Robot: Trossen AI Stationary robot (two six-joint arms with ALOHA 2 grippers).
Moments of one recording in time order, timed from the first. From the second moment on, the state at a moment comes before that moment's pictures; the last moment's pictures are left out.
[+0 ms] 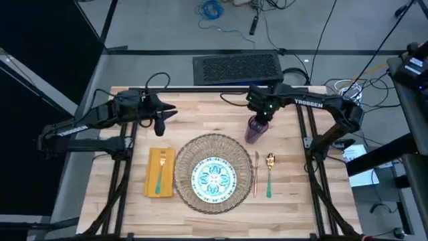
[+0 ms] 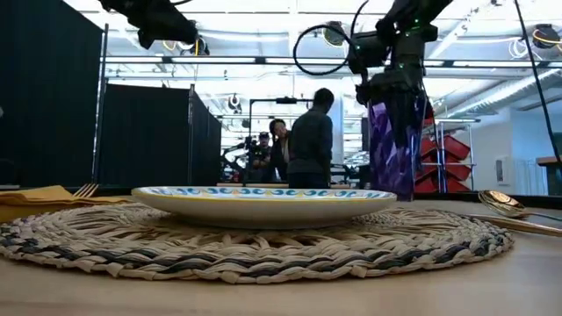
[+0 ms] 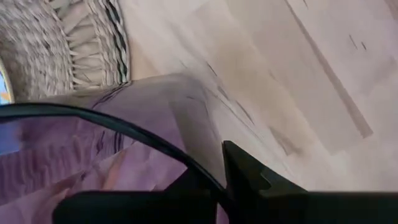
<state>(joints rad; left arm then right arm) 0.35 0.78 0.84 -0.43 0.02 -0.04 -0.49 1.56 1.19 -1.08 -0.13 0.21</state>
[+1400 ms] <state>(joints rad) 0.35 0.78 0.84 -0.43 0.05 -0.04 -0.46 1.60 1.22 -1.13 -0.12 0.27</state>
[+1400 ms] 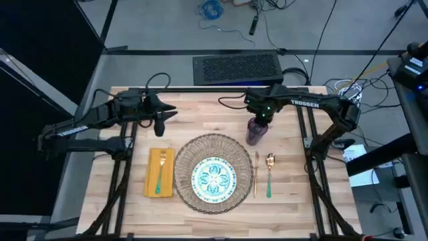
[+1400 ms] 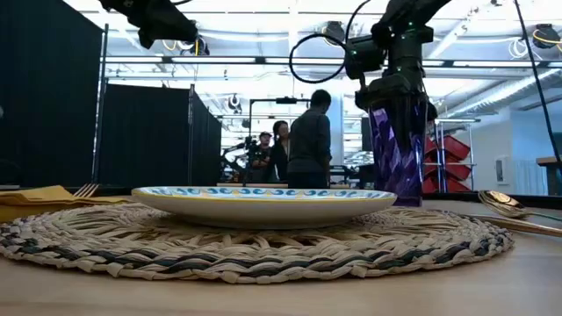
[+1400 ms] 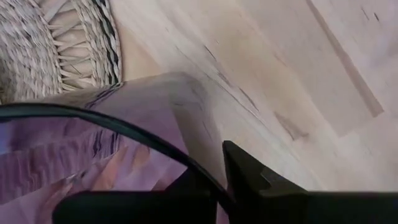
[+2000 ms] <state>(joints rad) 0.35 0.78 0.84 -0.43 0.05 -0.05 -0.44 1.60 1.22 -1.13 -0.10 0.32</state>
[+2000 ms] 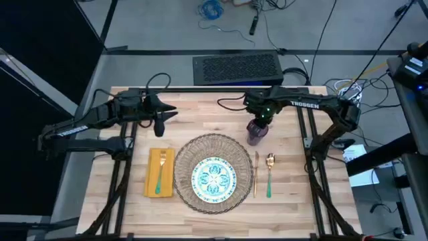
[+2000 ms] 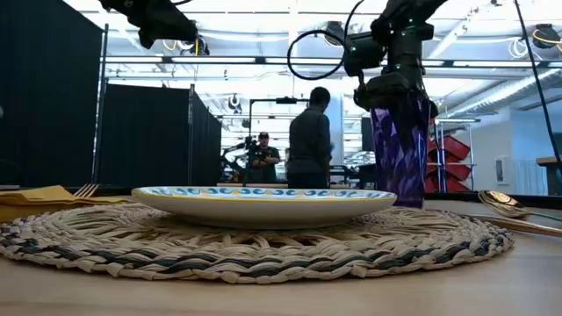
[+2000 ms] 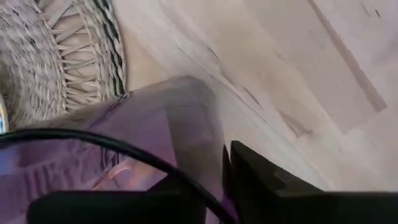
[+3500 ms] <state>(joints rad) 0.35 0.76 0.84 -0.44 0.13 -0.04 -0.40 1.53 1.85 -1.57 -0.08 0.20</state>
